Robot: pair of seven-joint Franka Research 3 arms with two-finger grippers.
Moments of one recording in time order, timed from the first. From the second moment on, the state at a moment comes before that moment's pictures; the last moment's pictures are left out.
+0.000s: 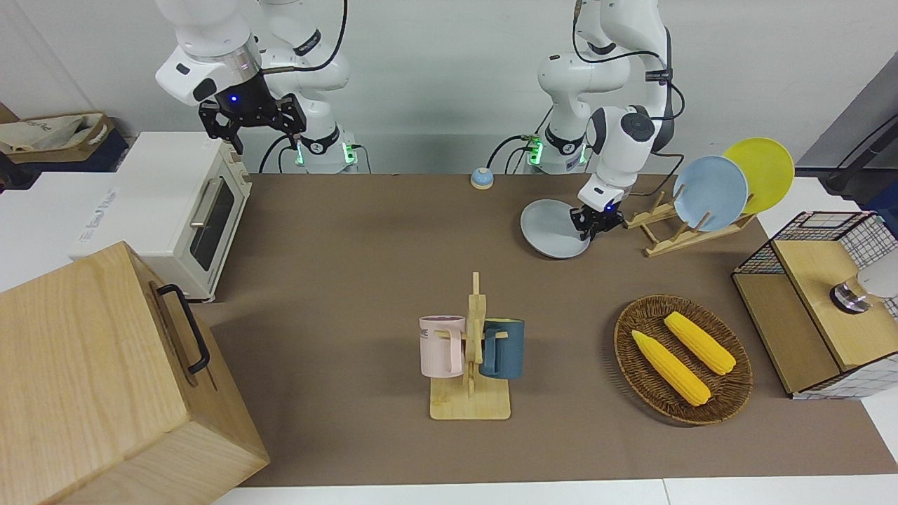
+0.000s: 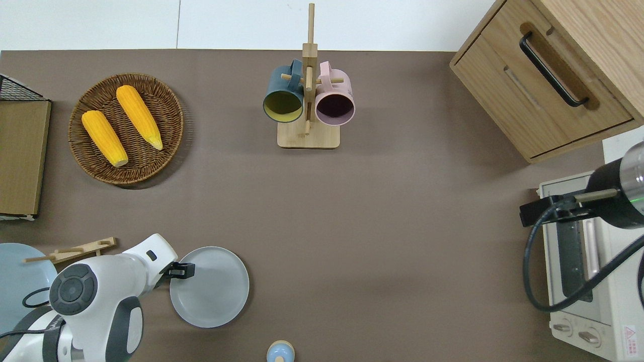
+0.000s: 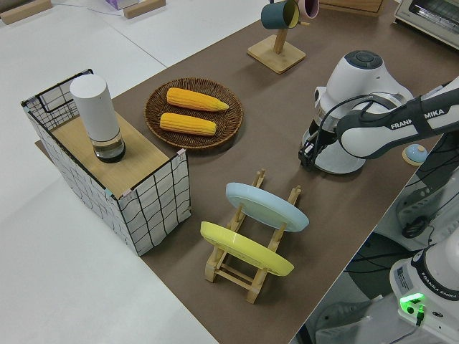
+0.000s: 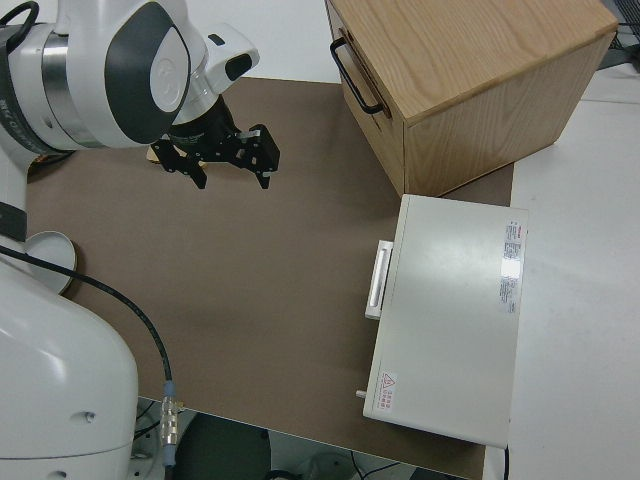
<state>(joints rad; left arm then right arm) 0.04 -0.19 -0.15 -2.68 -0.08 2.54 0.06 -0.03 -0.02 0.14 -1.48 0.00 1.33 0.02</state>
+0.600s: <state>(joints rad) 0.04 -0.20 -0.15 -2.69 -0.10 2.54 0.06 -0.03 -0.02 0.14 -1.48 0.00 1.33 0.02</state>
